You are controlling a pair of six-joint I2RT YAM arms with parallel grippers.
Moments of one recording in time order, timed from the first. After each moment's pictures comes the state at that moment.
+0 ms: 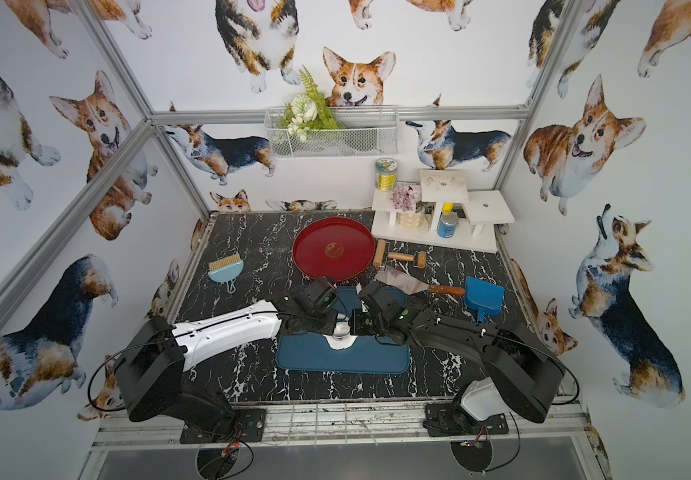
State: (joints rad) left arm -0.83 1.55 0.98 -0.57 -0.05 -0.56; right arm 0.78 1.42 0.73 -0.15 -0.13 0.78
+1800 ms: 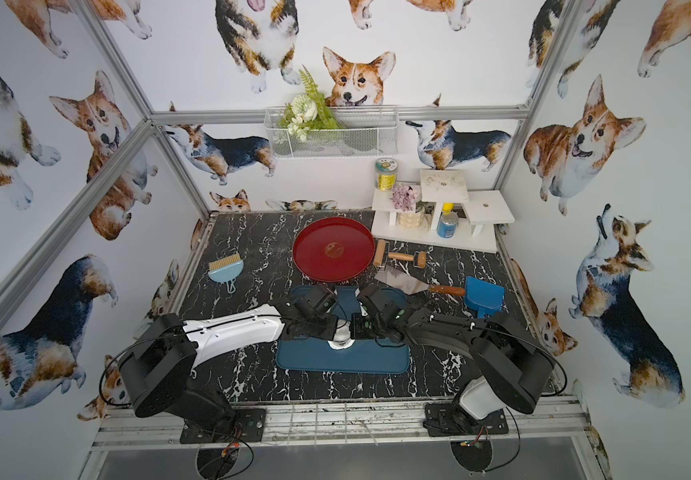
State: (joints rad) left arm -0.82 1.57 0.90 -0.46 -0.02 -0.56; right arm 0.78 1.48 0.73 -0.14 -0.17 0.76
